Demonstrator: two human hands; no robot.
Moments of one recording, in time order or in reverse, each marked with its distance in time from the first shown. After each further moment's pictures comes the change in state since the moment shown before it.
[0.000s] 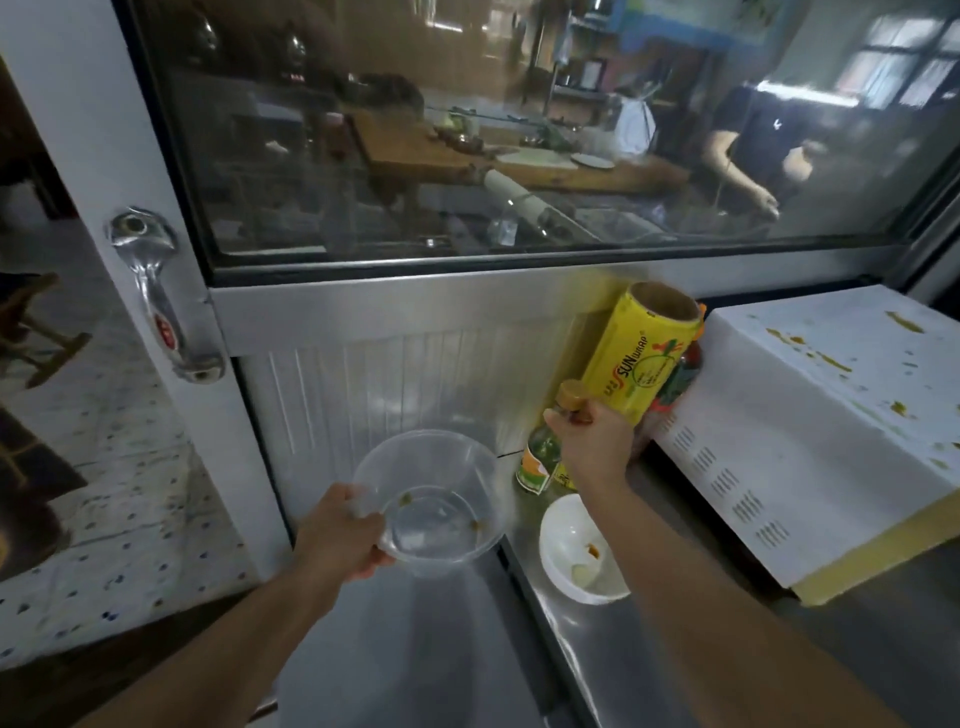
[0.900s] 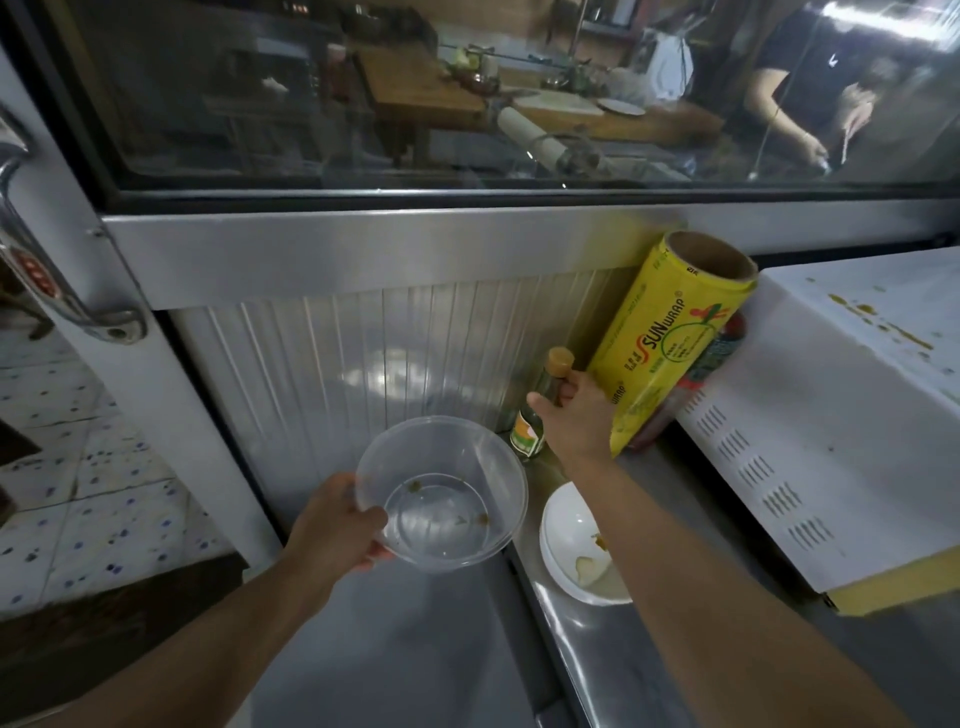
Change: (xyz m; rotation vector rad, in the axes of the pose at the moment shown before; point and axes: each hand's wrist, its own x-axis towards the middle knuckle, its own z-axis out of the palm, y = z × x) left_hand 0.029 -0.017 0.029 0.041 -0.058 -0.029; right_hand 0.033 0.037 0.045 -0.076 -0.148 0.046
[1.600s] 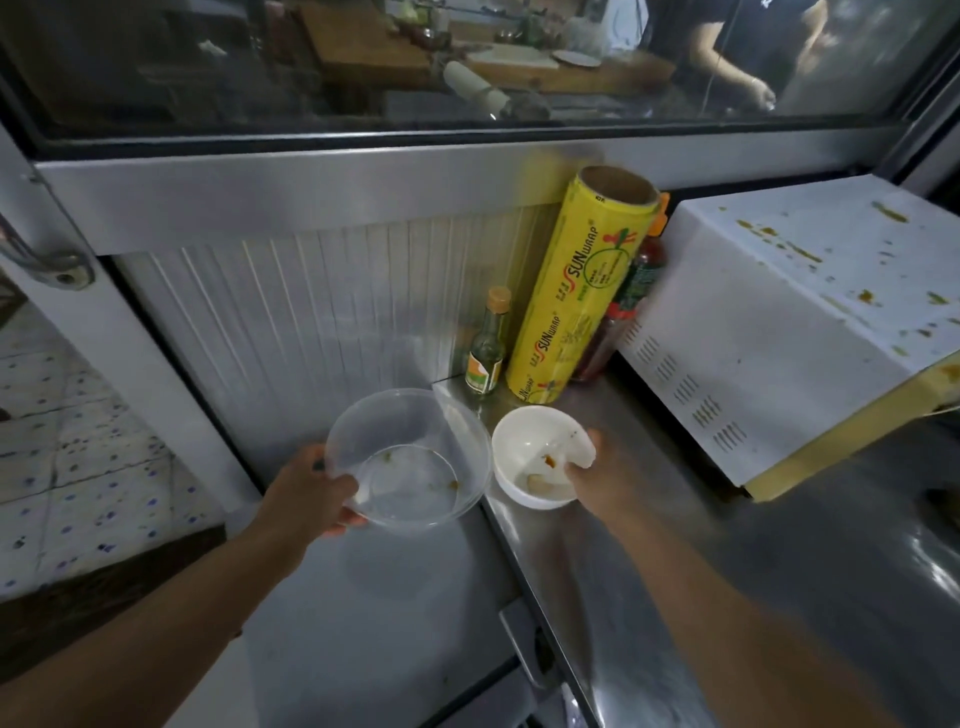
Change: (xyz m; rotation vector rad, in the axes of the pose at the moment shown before) left_hand -0.032 -0.021 0.013 0.088 -0.002 -0.003; right_hand -0.084 0.109 -0.081 -0.268 -0.254 0.248
